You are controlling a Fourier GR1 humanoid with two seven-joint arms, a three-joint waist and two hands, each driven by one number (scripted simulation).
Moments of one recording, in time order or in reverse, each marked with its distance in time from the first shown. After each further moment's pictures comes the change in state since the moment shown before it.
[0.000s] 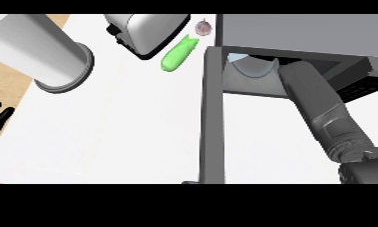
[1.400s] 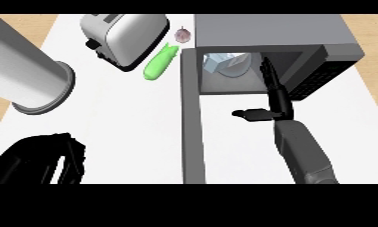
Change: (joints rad) left arm 0.009 -0.110 -0.381 -0.070 -0.147 0.101 0.093; right arm 0.440 0.143 -0.054 -0.232 -0.198 0.535 -0.215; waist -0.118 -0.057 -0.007
